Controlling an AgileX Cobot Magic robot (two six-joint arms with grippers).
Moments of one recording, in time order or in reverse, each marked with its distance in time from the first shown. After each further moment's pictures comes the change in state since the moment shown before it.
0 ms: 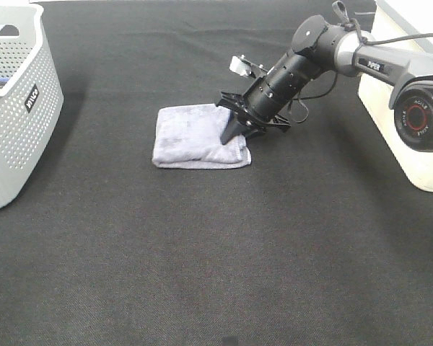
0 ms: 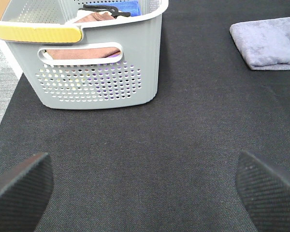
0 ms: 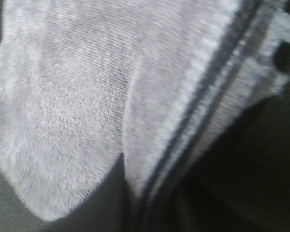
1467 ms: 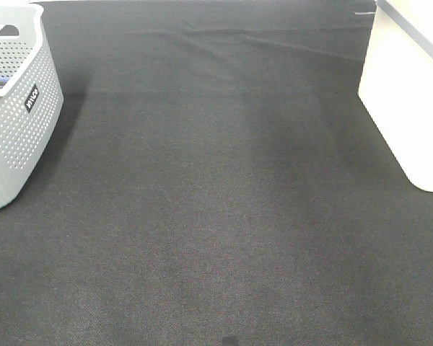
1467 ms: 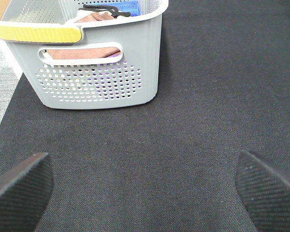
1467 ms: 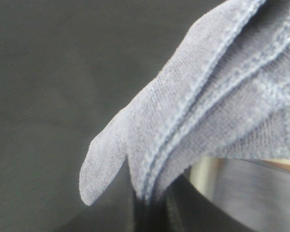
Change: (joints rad) left arm 0.000 0.000 0.000 0.000 0.000 0.000; right arm -0.284 -0.490 -0.336 -0.434 0.114 0.049
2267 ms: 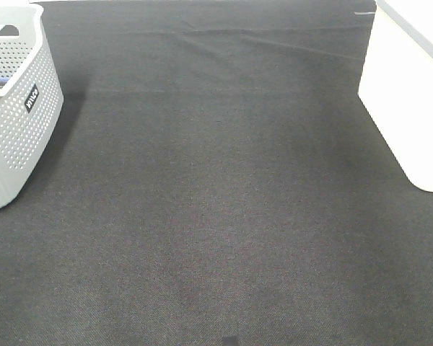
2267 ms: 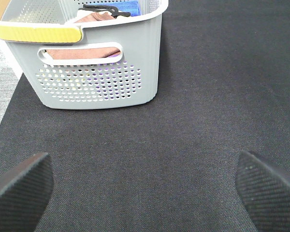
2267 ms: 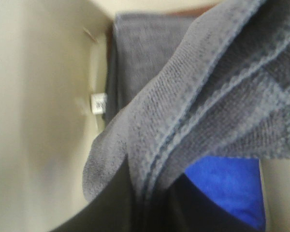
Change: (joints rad) left arm 0.000 0.000 0.000 0.000 0.000 0.000; right arm -0.224 -0.016 0.417 -0.066 0.000 0.031
